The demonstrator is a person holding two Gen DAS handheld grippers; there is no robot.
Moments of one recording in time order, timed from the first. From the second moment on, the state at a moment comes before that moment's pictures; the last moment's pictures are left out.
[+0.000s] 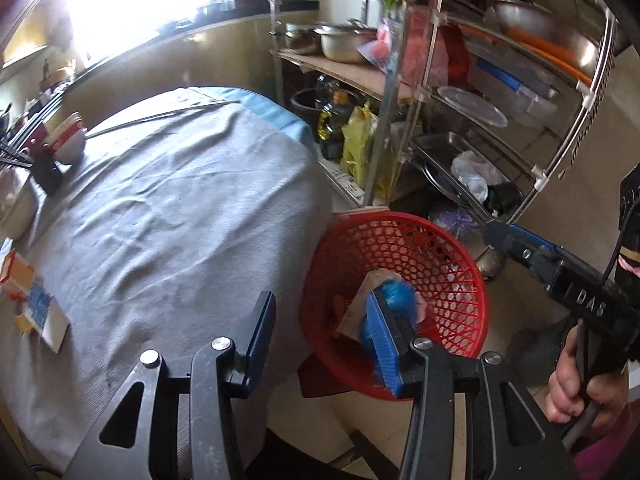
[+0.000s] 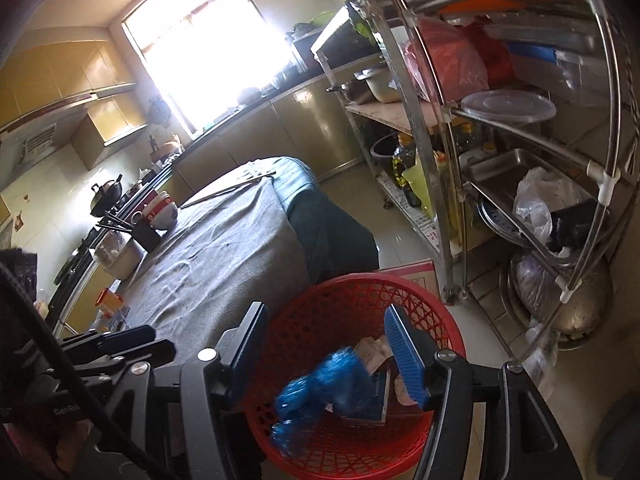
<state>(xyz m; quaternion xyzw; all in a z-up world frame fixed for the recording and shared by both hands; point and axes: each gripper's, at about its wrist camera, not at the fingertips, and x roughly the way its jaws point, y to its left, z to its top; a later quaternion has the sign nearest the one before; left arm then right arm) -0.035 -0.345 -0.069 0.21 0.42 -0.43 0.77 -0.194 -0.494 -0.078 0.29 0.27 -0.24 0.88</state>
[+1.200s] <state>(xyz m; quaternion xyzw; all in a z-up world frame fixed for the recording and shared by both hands) -0.031 -0.019 0.018 0.13 0.32 -0.09 0.94 -0.126 -0.276 0.056 0.11 0.25 -0.07 0.96</state>
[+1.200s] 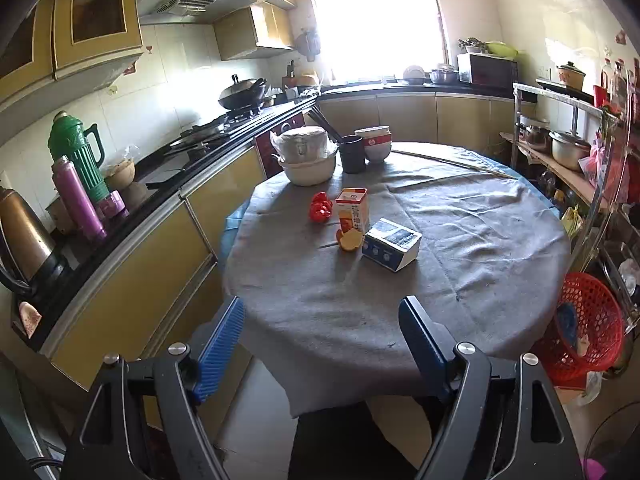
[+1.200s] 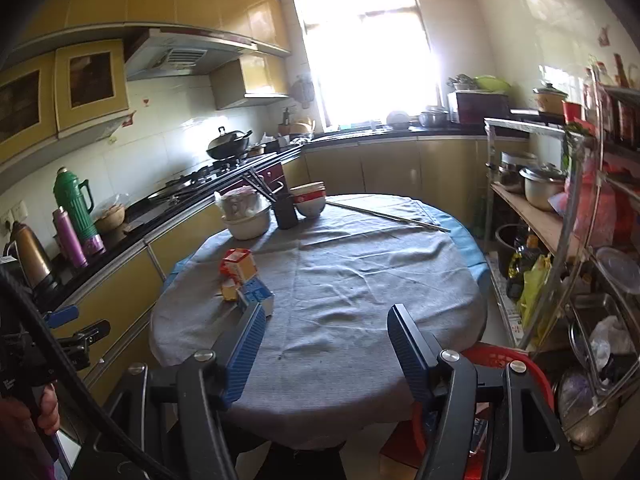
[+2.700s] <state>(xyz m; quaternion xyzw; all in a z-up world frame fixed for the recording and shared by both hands) -0.035 0.071 0.012 0.06 0.32 -0.03 0.95 -0.048 -0.156 0.045 0.06 0.31 0.01 0.95</state>
